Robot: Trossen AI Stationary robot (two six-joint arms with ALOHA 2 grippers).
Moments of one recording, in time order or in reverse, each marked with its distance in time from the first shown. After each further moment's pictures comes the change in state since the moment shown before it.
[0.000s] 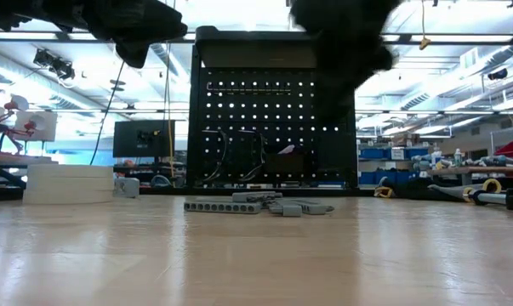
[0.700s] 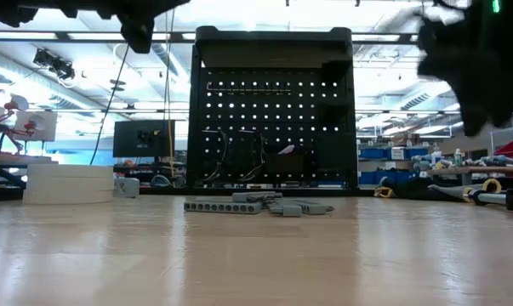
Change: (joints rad) left arm 0.000 0.003 0.000 0.182 0.030 -0.036; right arm 0.239 -0.152 -0.293 -0.503 -0.092 0.949
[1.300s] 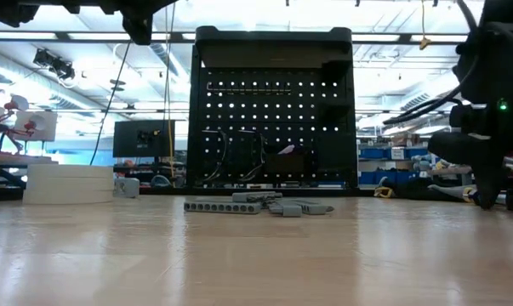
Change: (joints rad) left arm 0.000 0.000 0.000 0.051 -0.035 0.102; right arm -0.145 -0.207 -0.585 0.535 -0.003 0.251
